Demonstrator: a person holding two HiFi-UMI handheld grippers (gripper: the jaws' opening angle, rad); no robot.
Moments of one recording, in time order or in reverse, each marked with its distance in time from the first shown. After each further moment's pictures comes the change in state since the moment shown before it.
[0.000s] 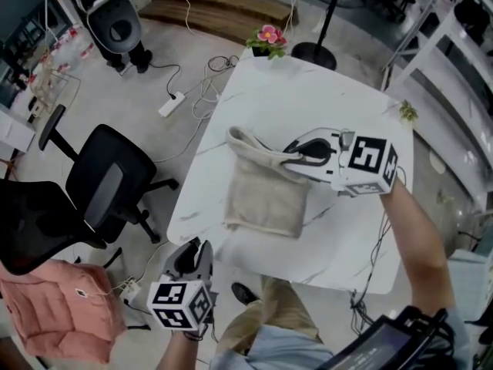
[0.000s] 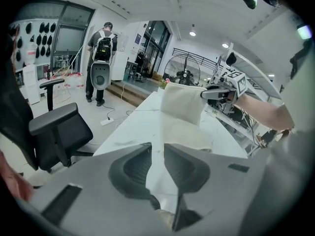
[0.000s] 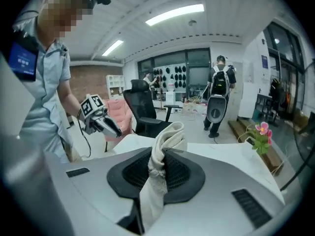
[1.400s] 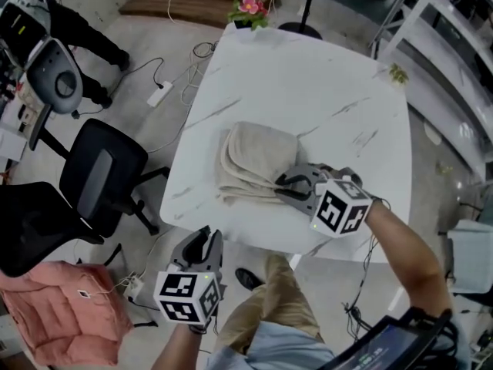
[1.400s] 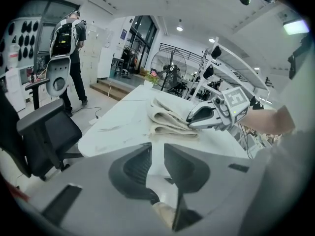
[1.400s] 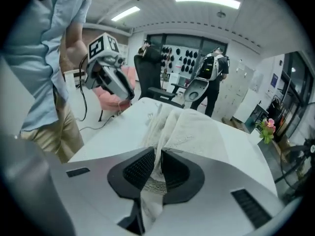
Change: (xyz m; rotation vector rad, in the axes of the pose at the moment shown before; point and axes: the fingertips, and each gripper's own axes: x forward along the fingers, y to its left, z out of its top) left arm -0.004 -0.028 -0.044 0.105 0.052 -0.118; right arm 0.054 0.109 -0.110 -0.214 0.237 -0.143
